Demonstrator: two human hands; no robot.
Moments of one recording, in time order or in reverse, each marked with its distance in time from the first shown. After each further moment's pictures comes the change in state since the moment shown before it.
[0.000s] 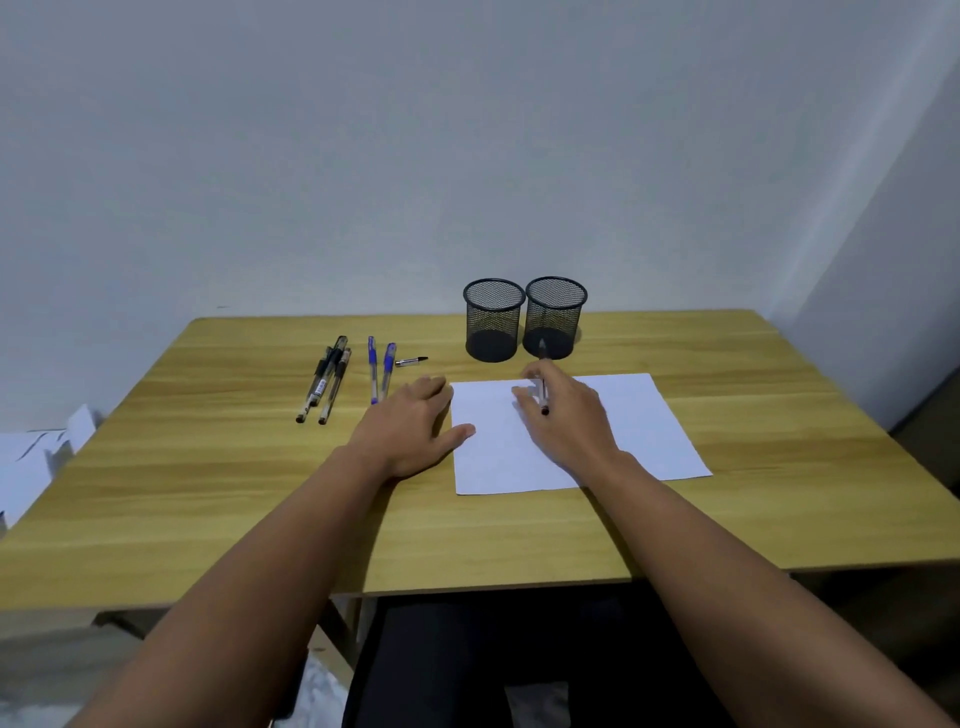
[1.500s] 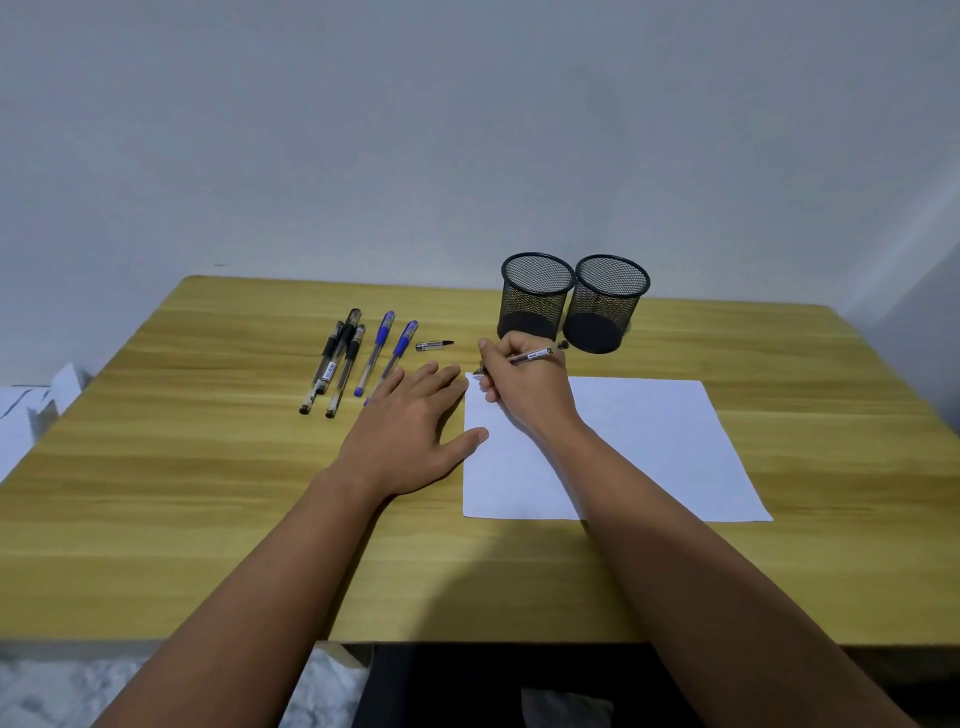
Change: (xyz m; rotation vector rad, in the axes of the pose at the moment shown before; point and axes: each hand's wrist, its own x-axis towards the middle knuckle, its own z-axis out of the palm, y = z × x) left_hand -0.001 -0.027 0.022 -0.146 0.203 0.038; right_hand 0.072 -0.033 0.095 0.796 -0.083 0.316
